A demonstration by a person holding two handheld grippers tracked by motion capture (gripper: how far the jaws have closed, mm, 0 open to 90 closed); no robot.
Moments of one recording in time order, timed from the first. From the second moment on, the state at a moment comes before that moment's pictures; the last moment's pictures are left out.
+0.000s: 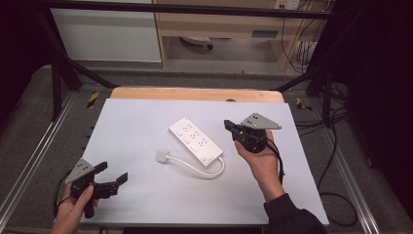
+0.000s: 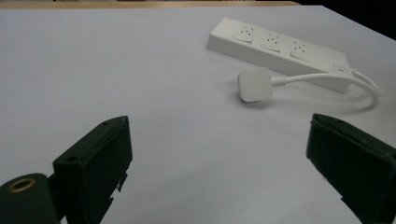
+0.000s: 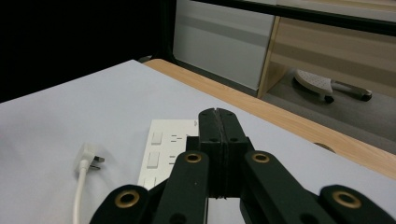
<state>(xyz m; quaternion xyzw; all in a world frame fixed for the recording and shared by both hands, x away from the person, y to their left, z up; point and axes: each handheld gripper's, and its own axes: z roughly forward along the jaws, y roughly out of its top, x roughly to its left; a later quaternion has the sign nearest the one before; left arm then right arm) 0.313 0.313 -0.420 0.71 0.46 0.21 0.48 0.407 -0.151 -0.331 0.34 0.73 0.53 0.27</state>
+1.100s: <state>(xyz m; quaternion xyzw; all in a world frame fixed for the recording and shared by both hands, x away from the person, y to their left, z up) 0.312 0.314 -0.421 0.72 0.45 0.22 0.48 0.427 -0.099 -0.357 0.32 0.77 0.50 0.22</state>
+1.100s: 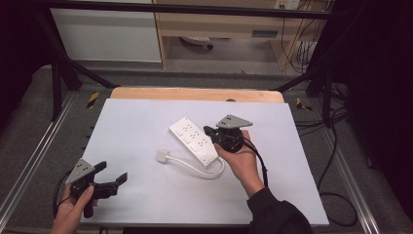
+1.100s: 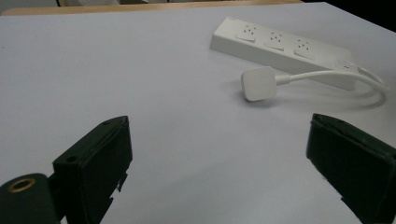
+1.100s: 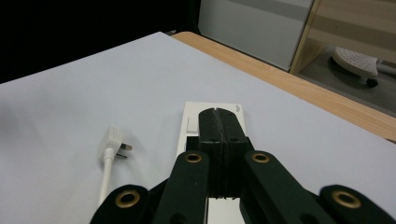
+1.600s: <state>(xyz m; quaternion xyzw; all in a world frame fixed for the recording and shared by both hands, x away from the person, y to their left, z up) 0.312 0.316 -0.420 0.72 0.46 0.23 0.48 0.439 -0.078 -0.377 0.32 0.79 0.48 0.20</state>
